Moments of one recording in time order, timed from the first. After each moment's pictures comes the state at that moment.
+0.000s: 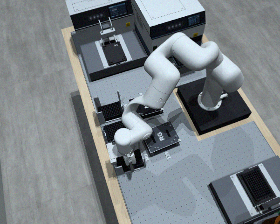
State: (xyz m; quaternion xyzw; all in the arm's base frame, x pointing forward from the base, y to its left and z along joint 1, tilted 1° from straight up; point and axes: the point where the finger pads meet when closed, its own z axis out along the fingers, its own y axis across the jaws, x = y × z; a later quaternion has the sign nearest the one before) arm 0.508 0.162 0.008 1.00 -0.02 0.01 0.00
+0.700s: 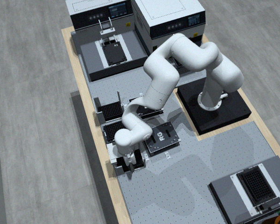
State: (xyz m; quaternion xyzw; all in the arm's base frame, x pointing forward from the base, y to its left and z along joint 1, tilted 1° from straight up) arm 0.508 0.162 0.002 1.00 -0.02 0.01 0.00
